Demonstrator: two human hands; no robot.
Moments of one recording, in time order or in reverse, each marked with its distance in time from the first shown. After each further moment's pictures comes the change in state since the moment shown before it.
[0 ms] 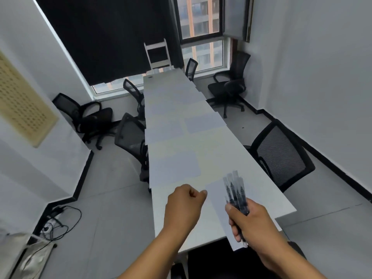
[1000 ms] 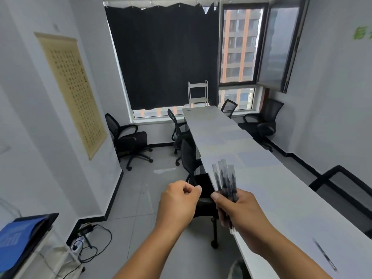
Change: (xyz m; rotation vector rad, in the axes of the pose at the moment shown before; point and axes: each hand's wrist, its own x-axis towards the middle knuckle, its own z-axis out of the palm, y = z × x) left_hand 0.028 -0.193 -0.400 -0.224 0.184 0.091; right_hand -0.057 -0.145 0.423 -0.096 -0.139 -0.400
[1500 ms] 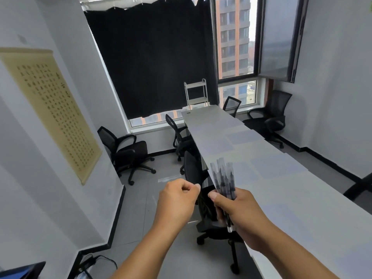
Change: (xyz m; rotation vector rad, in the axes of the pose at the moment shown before) left_hand 0.216 -0.006 0.030 0.019 -0.035 0.027; right_hand 0.212 0.020 0.011 0.161 0.002 0.017
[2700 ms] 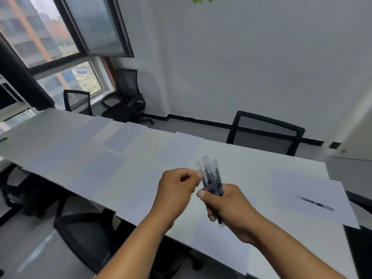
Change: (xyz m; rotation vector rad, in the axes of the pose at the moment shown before) left_hand 0.297 0.038 0.238 -0.123 -1.059 0.295; right_hand 0.202 0.075 -0.085 0.074 0.827 0.291
